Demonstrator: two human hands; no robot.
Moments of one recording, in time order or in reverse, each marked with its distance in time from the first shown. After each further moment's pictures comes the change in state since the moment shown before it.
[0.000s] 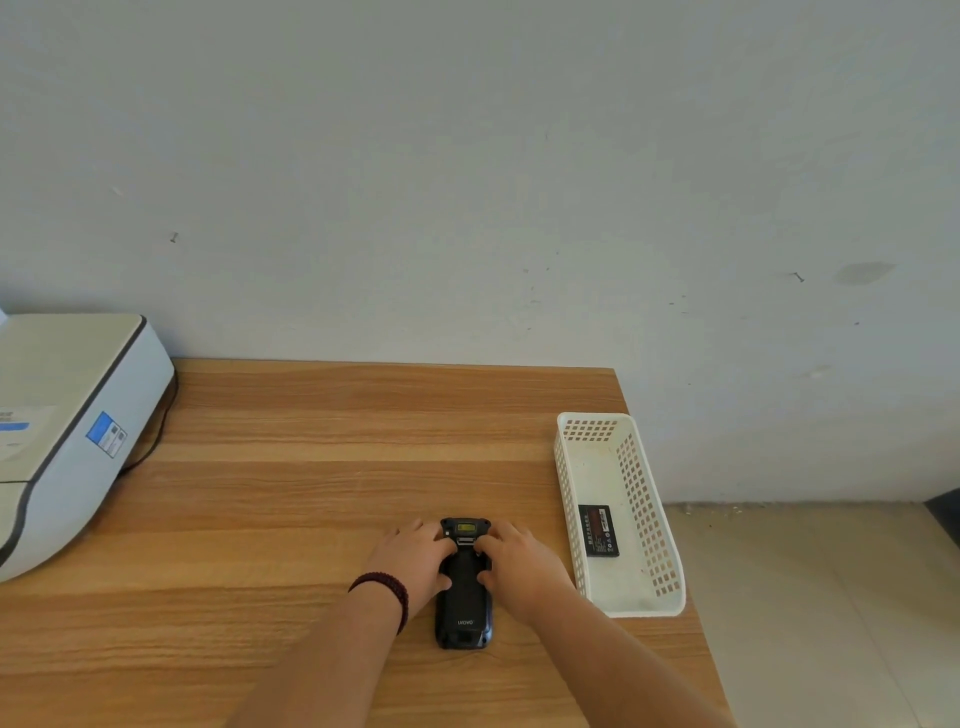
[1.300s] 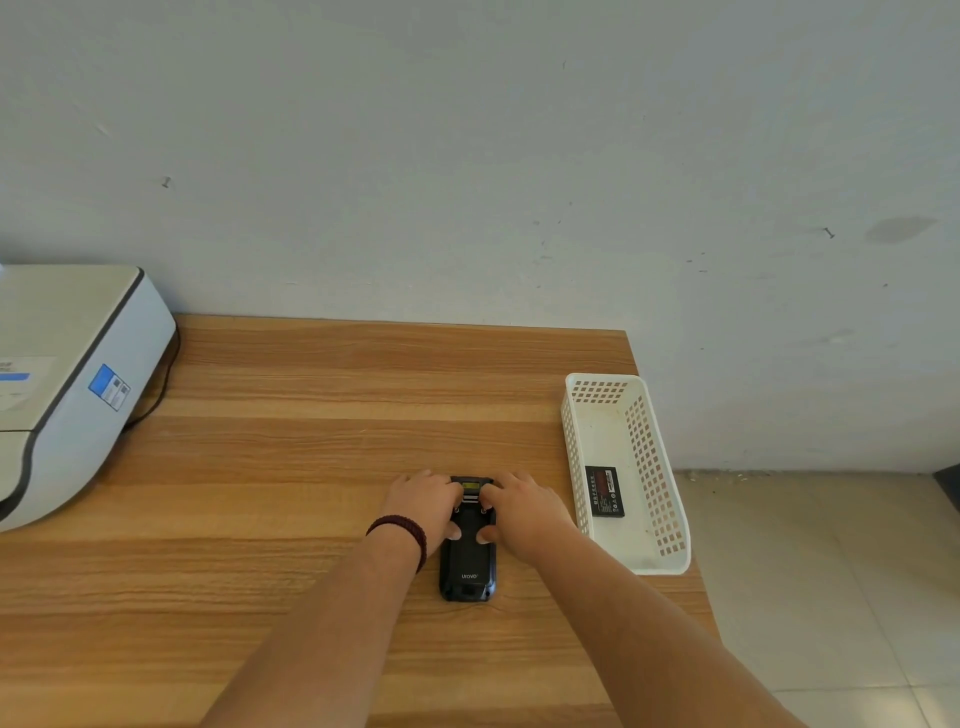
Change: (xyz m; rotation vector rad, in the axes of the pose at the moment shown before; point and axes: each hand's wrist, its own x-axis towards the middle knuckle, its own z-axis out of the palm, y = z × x) left_hand 0.018 0.005 -0.004 0.014 0.004 -0.070; right_hand 0.015 0.002 -0.009 -0.128 -0.076 -0.022
